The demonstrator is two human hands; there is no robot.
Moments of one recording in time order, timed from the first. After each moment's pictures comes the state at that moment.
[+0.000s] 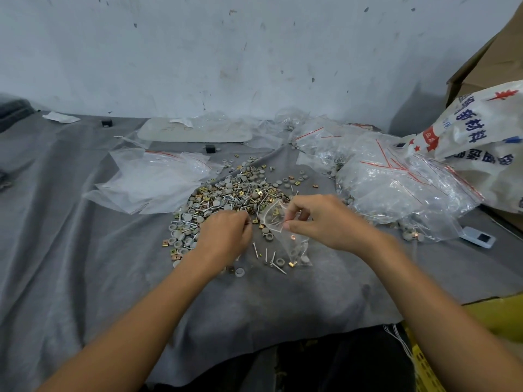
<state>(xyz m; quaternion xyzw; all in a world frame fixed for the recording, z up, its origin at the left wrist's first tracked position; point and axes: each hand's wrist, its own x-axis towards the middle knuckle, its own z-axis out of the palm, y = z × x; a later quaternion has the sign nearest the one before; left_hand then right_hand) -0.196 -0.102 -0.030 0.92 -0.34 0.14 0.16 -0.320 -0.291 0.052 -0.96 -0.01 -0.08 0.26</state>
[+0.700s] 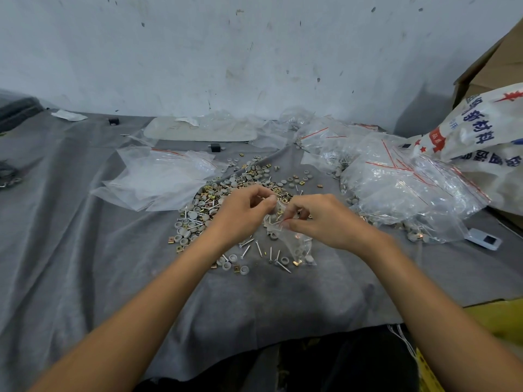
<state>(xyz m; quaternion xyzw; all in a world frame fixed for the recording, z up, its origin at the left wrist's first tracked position) -0.213 -0.104 0.021 0.77 -0.35 -0.05 0.54 -0.314 -0.281 0.054 -0.97 -0.02 -0.07 0.24</state>
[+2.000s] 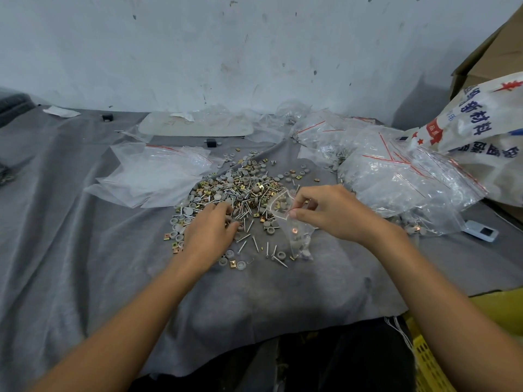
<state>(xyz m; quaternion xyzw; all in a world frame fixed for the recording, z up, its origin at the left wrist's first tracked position) -0.195 -0.077 -0.037 0.93 -0.25 0.08 0.25 -0.322 -0.299 0.056 -0.97 -0.01 -0.09 0.24</state>
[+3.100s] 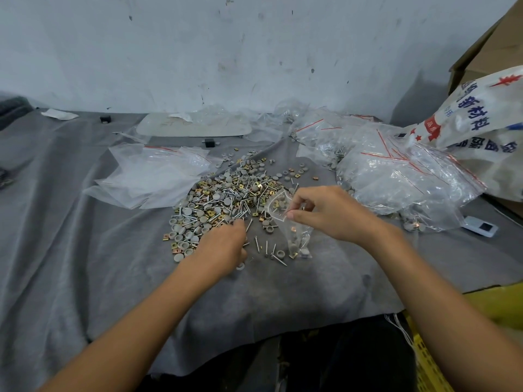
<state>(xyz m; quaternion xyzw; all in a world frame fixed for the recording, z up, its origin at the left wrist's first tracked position) -0.224 -0.088 -0.029 0.94 -0.35 -0.01 0.04 -0.326 -0.295 0.054 -0.97 0.00 -0.08 0.23</state>
